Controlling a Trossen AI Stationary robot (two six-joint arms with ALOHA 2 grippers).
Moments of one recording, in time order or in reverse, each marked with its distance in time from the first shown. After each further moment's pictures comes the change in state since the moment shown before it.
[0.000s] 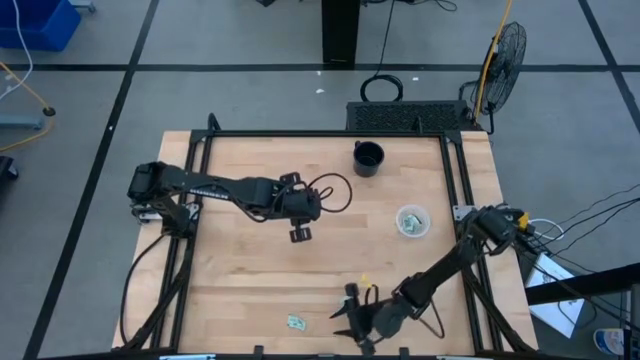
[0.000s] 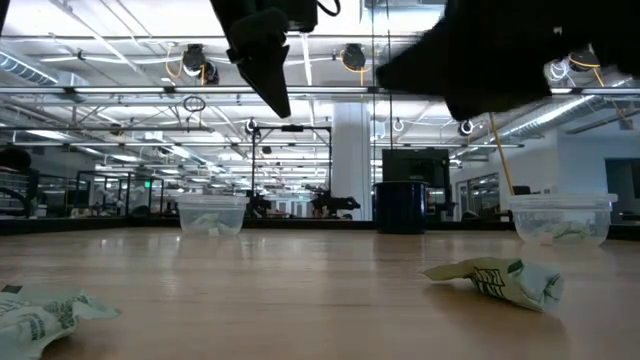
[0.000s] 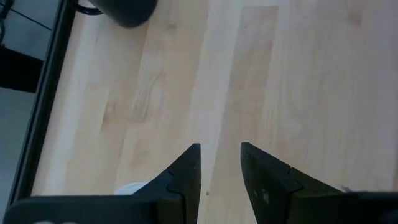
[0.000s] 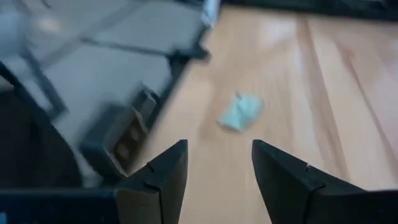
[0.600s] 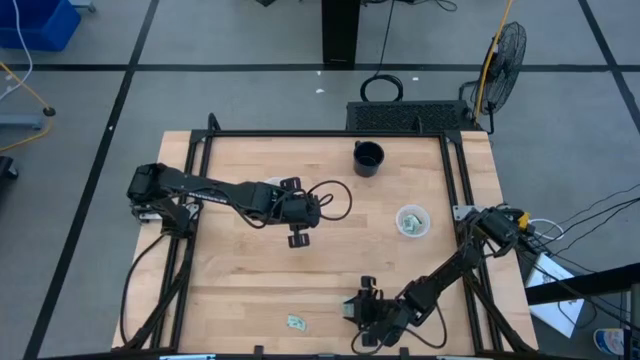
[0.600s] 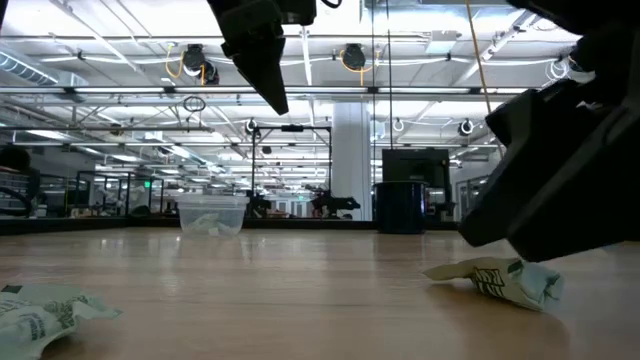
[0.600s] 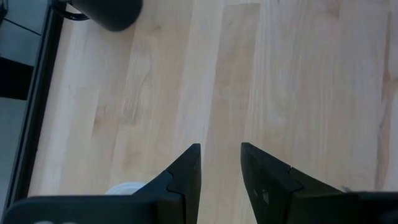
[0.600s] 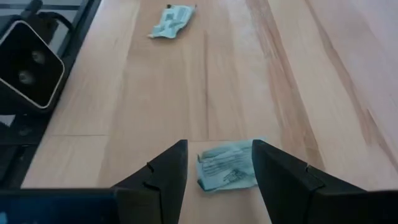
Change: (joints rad) left arm -0.033 0.000 0.000 -0.006 -0.001 0.006; right arm 0.042 -0.005 0.007 -0.364 0.174 0.344
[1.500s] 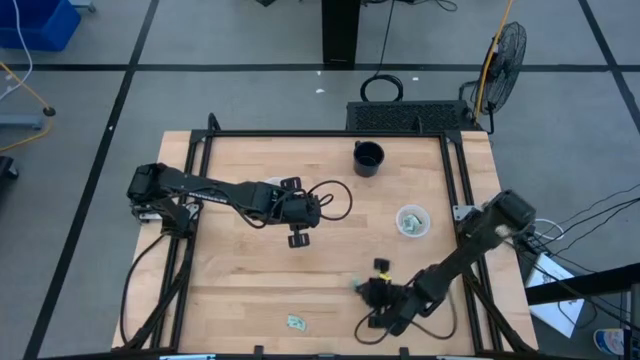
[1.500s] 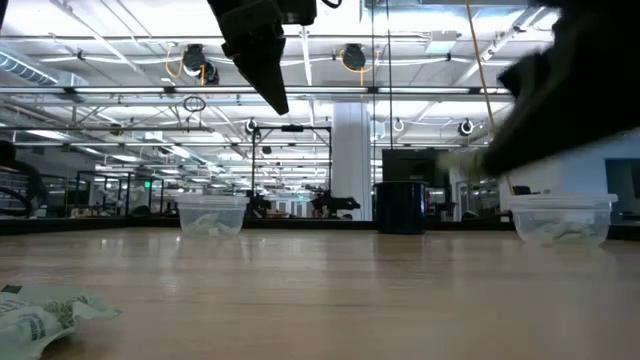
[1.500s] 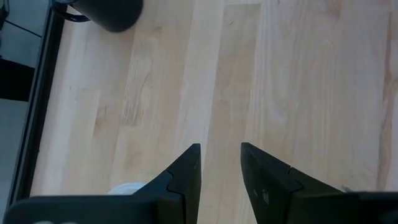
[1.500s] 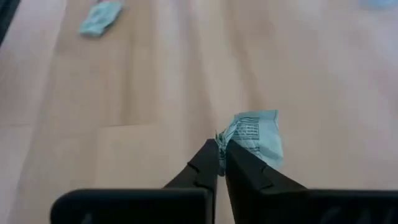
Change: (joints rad) left arm 0.000 0.000 0.000 0.002 -0.002 0.007; right arm -0.015 -0.182 -0.027 -0.327 0.093 0.054
